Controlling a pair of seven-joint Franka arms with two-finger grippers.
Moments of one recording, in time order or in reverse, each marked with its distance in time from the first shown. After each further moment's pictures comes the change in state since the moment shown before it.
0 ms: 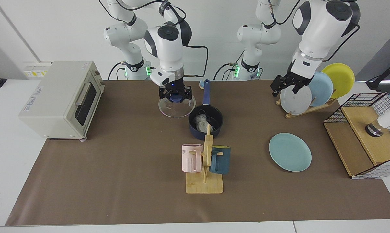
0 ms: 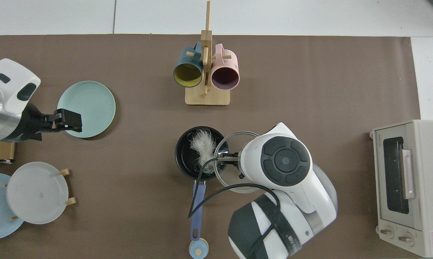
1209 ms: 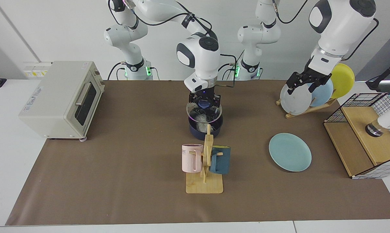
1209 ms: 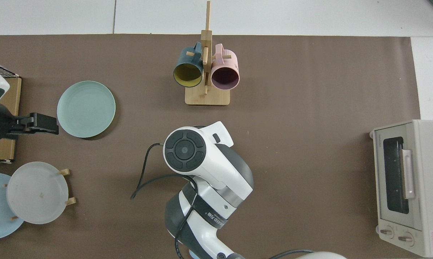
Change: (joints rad) left arm 0.083 -0.009 0.001 0.000 0.007 -0.004 0.178; right arm 0.111 0.360 0.063 0.366 -0.130 -0.034 0.405
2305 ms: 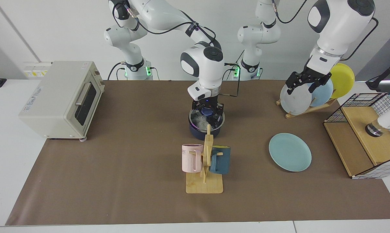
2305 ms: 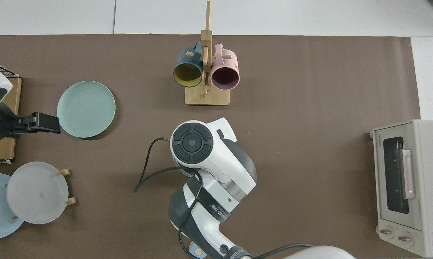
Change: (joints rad) left arm 0.004 -0.001 -0.013 0.000 0.002 0.007 0.002; right arm -0.016 0.012 -0.002 0.001 0.025 0.023 -0.003
